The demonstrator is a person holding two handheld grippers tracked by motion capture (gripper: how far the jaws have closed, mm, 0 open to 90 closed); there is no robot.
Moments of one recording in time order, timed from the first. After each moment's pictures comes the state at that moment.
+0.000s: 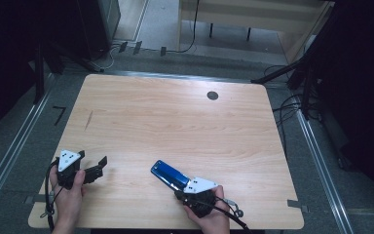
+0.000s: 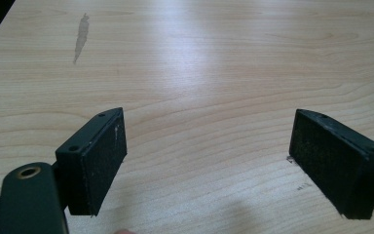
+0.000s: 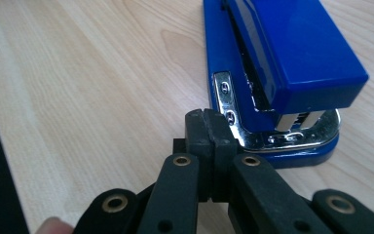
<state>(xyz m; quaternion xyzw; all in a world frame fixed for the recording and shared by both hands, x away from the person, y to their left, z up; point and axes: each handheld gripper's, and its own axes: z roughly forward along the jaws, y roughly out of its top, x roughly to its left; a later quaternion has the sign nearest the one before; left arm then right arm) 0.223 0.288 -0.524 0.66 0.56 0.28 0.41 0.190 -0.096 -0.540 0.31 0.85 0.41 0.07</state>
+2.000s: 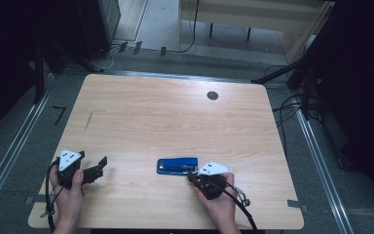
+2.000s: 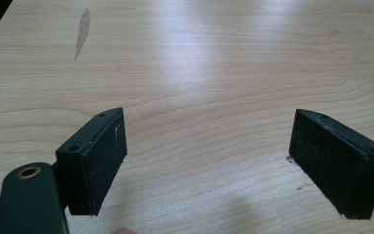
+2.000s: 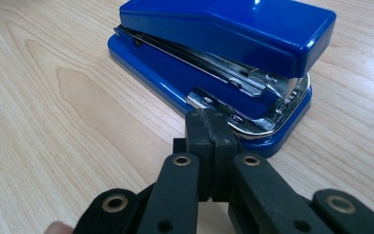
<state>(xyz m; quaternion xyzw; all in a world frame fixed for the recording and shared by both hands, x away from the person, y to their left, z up) 0.224 0.288 -0.524 0.66 0.57 0.28 0.40 0.233 -0.125 -0.546 0.38 0.81 0.43 0.10</state>
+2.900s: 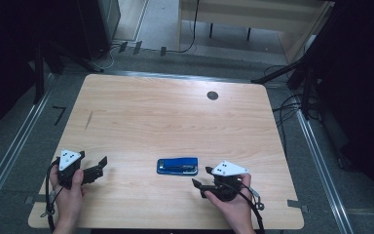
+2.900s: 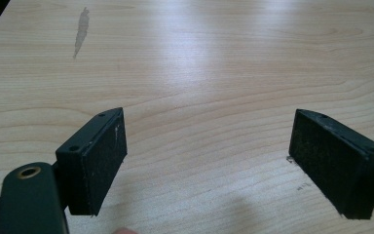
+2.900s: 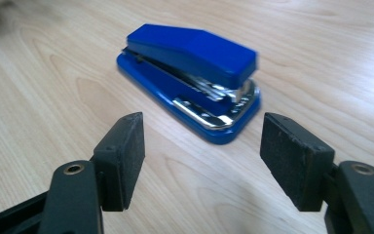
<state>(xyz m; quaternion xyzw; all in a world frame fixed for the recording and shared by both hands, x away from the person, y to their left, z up) 0.224 0.288 -0.524 0.66 0.57 0.28 0.40 0.221 -0.158 -0.513 0.38 0.81 0.44 0.11</state>
